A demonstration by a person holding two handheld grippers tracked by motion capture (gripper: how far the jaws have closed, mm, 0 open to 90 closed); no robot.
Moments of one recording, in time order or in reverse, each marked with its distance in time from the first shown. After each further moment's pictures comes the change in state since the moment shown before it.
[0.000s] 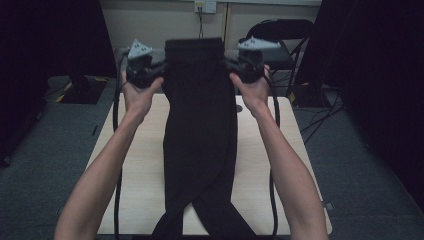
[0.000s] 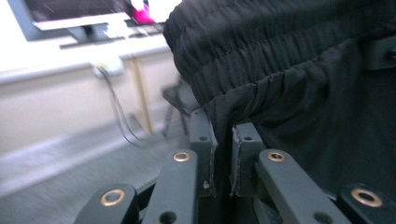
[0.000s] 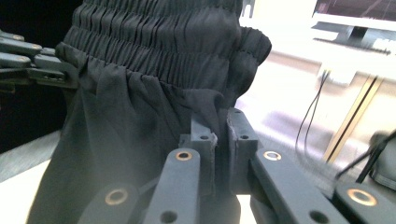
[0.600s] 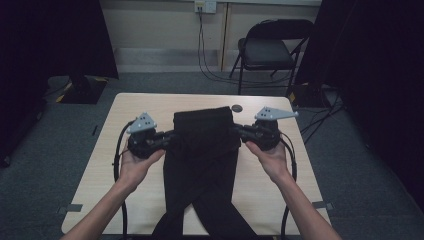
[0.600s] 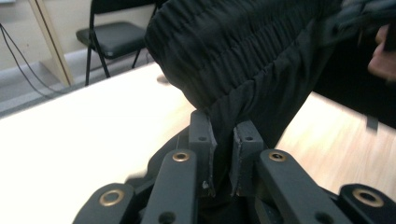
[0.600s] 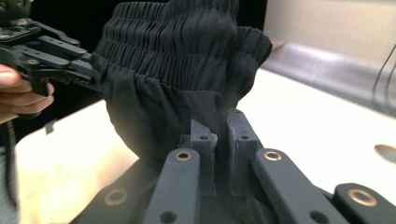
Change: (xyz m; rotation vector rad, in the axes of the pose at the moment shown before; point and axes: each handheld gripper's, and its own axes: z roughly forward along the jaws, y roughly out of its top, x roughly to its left) left arm -0.074 -0.119 -0.069 0.147 -0.261 -0.048; right arm 0.052 -0.123 -0.093 0.130 0.218 0.115
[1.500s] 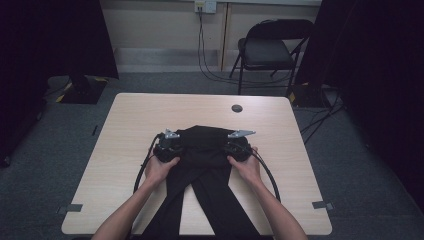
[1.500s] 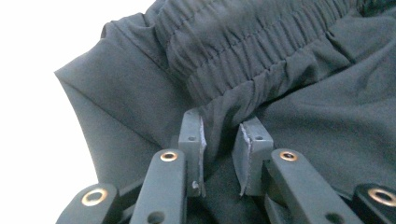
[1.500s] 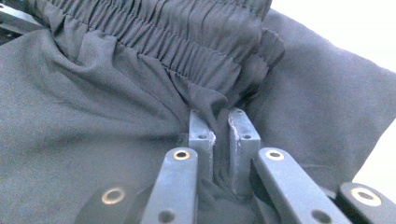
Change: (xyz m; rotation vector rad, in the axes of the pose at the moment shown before) left arm 0.068 -0.089 0.135 0.326 0.221 -0.076; right arm -0.064 -0.125 0.131 0.299 -0.204 0.063
